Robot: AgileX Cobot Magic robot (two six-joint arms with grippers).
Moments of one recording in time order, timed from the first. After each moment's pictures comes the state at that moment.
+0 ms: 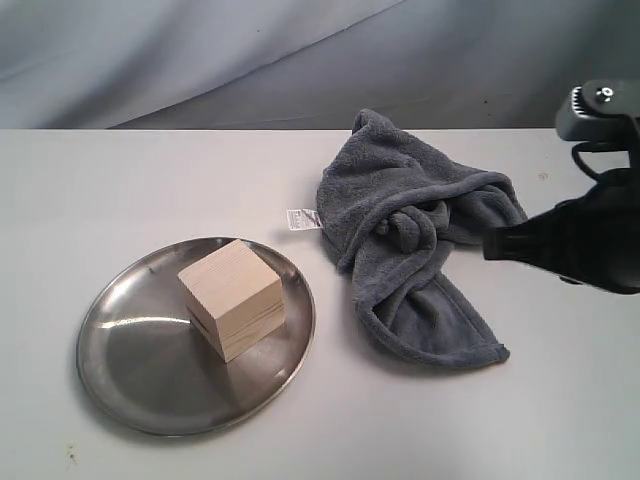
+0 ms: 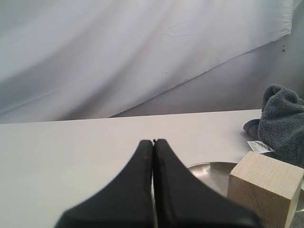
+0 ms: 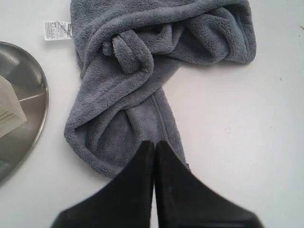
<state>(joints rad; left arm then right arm) -0.13 0.00 0.00 -0.12 0.13 0.11 0.69 1.11 -0.72 -0.41 0.57 0.72</state>
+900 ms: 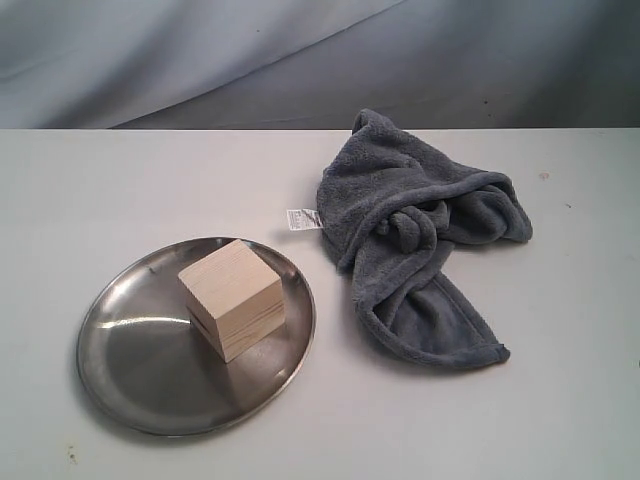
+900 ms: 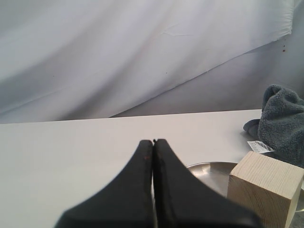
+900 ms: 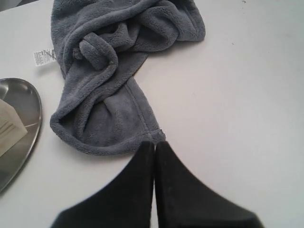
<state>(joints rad) -0.13 0.00 0.00 -0.12 0.13 0.11 0.67 0.58 -0.35 -0.51 0.59 1.01</state>
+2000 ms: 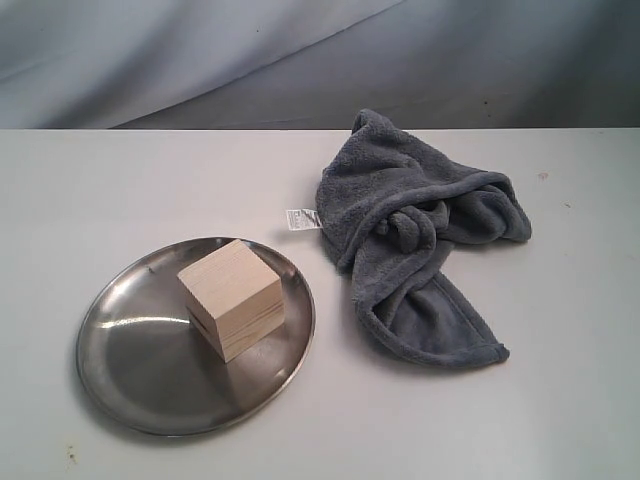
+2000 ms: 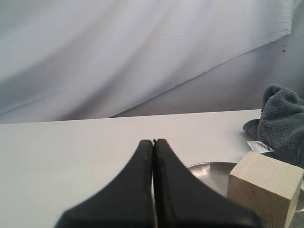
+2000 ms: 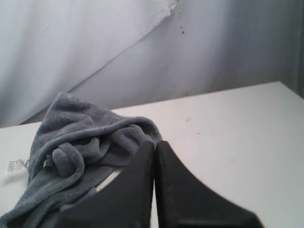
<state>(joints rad) -0.13 0.00 0.00 -0.12 0.13 0.11 0.13 0.03 0.00 0.03 0.15 0.14</state>
